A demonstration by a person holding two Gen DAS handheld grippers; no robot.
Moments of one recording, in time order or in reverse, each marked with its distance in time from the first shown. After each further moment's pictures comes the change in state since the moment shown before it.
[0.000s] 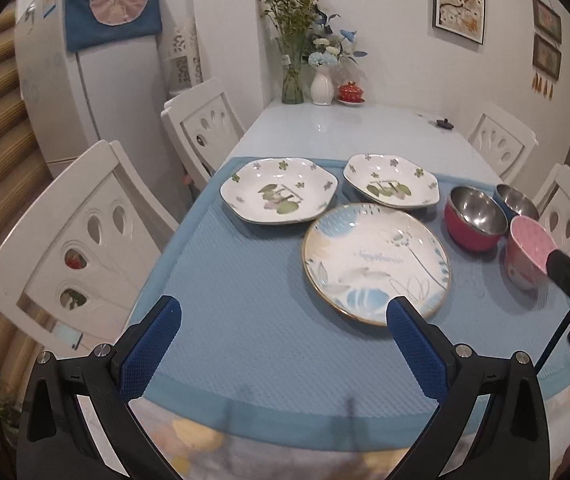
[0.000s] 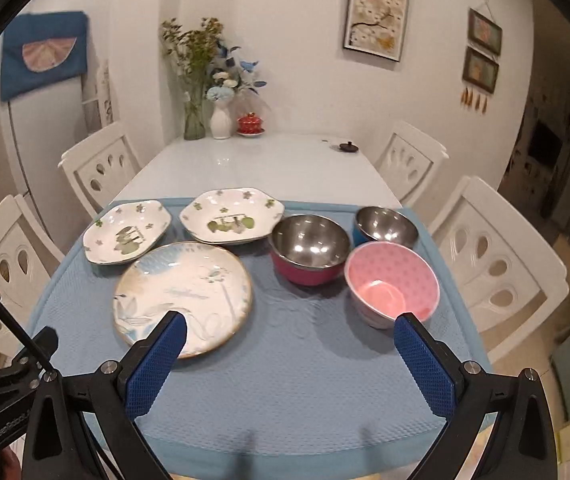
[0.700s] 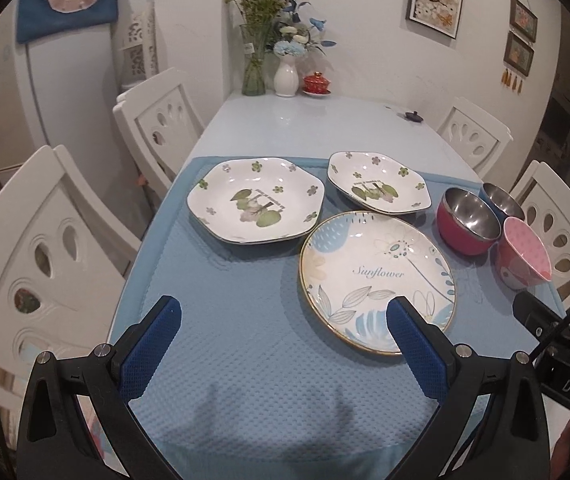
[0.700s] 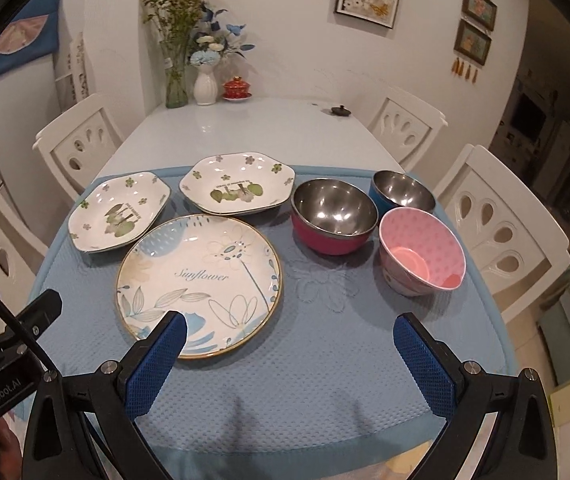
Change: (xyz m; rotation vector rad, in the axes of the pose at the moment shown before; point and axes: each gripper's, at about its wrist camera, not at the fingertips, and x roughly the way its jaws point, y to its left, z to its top) left arm 0.054 0.038 0.037 0.063 0.043 -0.188; right arm 0.041 0.057 0.001 0.067 0.118 -0.094
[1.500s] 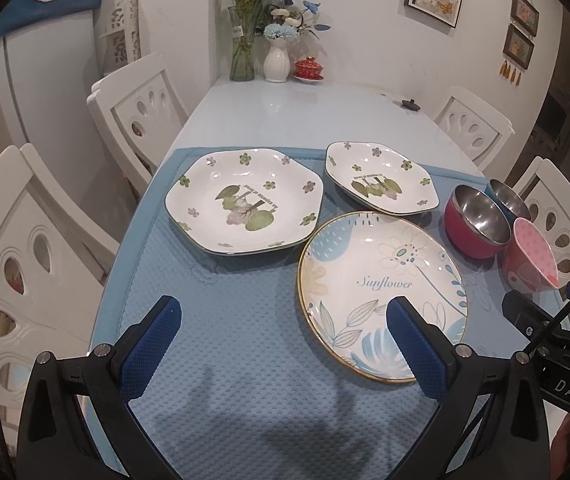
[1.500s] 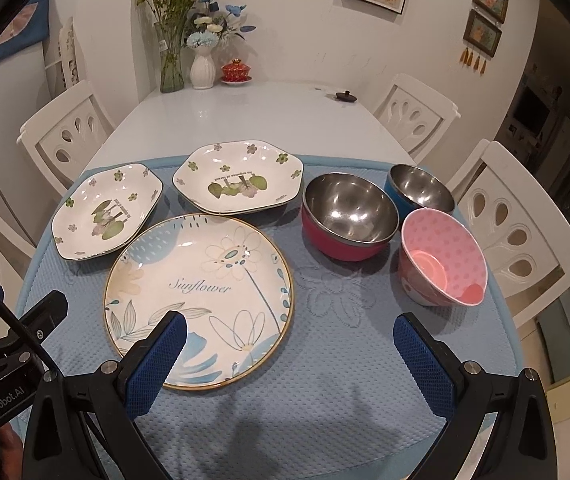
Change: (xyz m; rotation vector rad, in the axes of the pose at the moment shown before) left arm 0.040 0.004 0.020 0.006 0.057 -0.037; right arm 0.041 0.014 0.024 -0.015 0.069 -0.011
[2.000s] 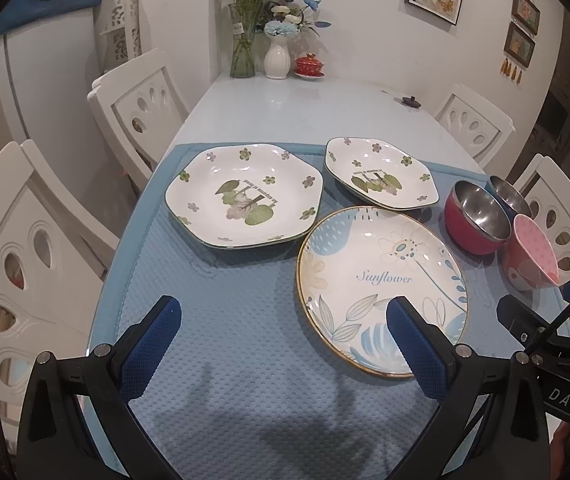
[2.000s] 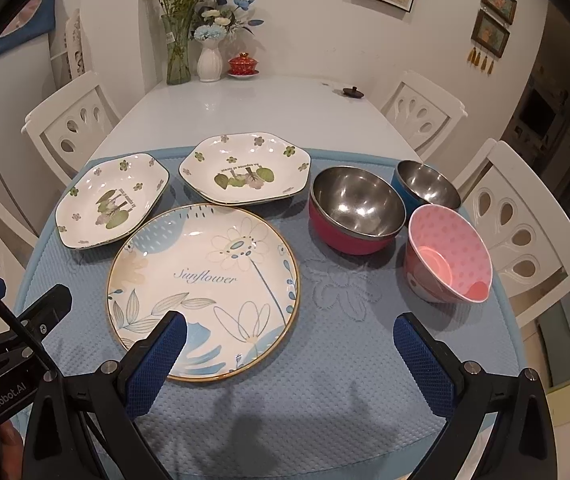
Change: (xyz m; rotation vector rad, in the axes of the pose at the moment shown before) left arm -0.001 -0.002 -0.003 0.003 0.009 0.002; right arm 0.002 0.005 -0.003 -0.017 0.021 0.009
